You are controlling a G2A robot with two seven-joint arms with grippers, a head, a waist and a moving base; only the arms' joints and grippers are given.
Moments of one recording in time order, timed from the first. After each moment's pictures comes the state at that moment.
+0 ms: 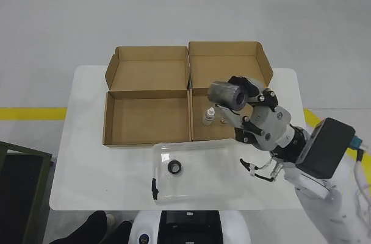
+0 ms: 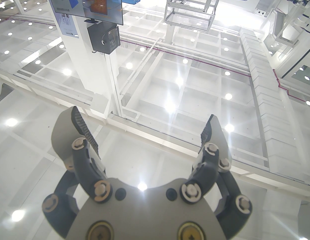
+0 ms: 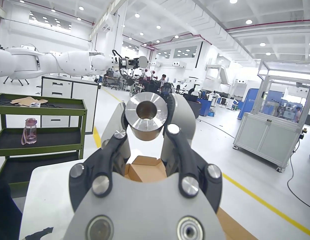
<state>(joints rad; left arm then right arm) -0.37 -0.34 -0.25 -1.16 3.07 0.41 0.06 -1.15 -1.06 1.26 -2.20 -1.03 -0.47 -0.16</state>
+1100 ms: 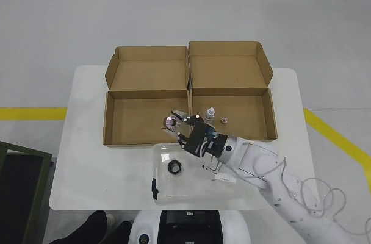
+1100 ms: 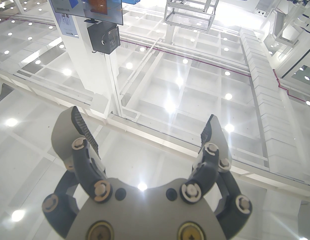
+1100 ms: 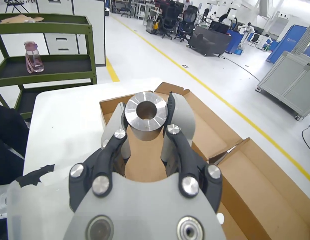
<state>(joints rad) -0.37 -0.34 -0.25 -1.16 3.07 0.41 0.06 -1.03 -1.14 0.89 -1.88 -1.28 -0.39 0.08</state>
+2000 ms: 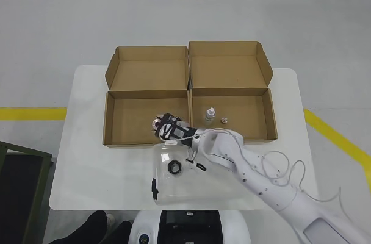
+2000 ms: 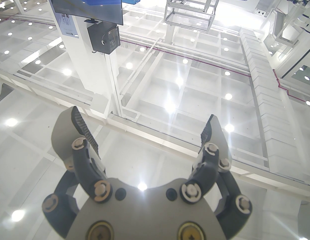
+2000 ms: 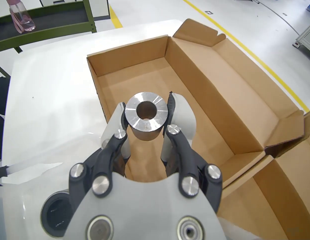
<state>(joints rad) -0.37 -0.34 -0.25 -1.16 3.07 0.41 0.06 -0.77 -1.29 0.63 -1.47 -1.18 -0.34 0.23</state>
